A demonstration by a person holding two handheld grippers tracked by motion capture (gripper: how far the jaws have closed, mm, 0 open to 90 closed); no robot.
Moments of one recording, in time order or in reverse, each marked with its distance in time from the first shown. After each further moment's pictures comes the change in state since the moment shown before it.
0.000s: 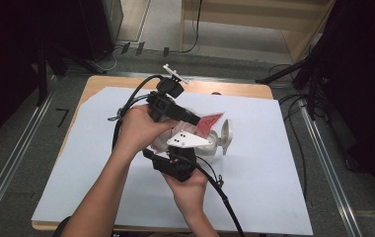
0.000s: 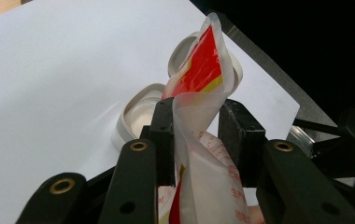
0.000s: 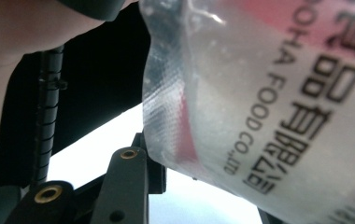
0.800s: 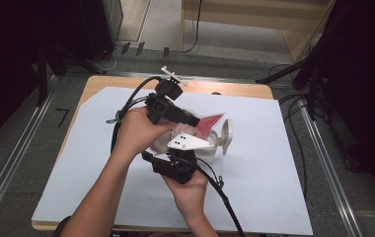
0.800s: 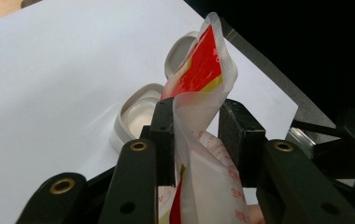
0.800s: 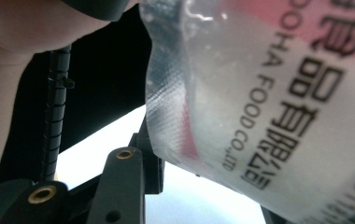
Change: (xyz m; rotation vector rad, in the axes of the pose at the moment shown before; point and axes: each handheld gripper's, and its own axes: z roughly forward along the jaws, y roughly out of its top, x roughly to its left) left arm -0.004 -0.004 -0.003 -0.018 0.001 0.006; right arm 0.002 -0.003 -0.003 -0.011 0.029 -0.004
